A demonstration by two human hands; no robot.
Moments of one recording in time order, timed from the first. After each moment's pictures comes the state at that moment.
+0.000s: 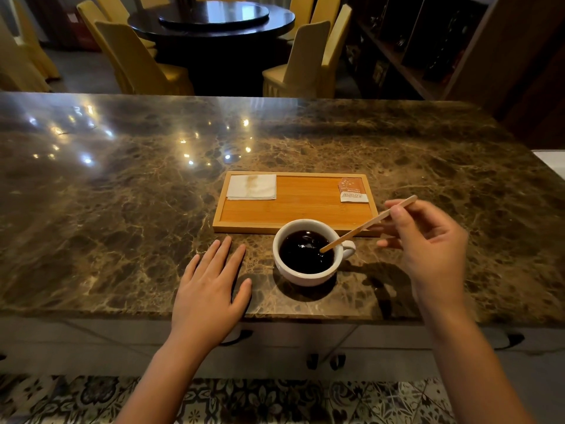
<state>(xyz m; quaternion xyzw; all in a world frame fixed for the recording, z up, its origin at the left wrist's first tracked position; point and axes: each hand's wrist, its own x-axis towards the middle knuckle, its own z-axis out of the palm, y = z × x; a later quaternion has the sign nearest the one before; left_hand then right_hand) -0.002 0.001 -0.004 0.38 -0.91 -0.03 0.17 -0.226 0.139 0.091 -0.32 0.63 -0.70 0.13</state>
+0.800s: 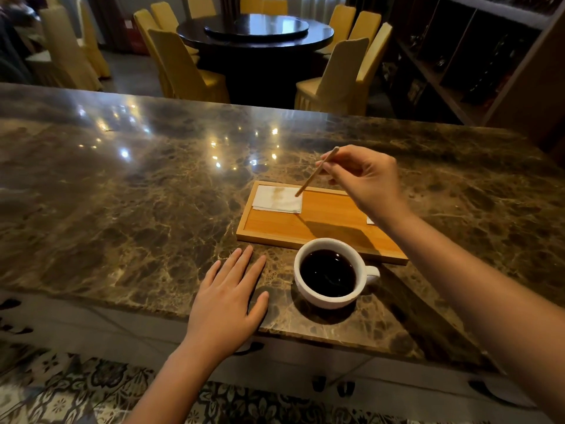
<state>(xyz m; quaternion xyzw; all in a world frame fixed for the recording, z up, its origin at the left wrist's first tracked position) -0.001 0.002 -0.001 0.39 -0.90 -0.05 0.17 -0.256 -0.003 0.108 -0.62 0.57 -0.53 0.05</state>
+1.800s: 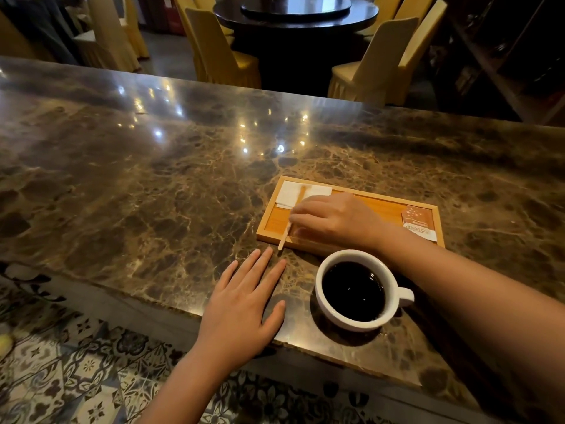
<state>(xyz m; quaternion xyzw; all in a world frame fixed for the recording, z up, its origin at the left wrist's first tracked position) -0.003 0.004 0.002 0.40 -0.90 -0.06 0.16 -0.239 -0.052 0.057 -0.92 0.32 -0.17 -0.15</state>
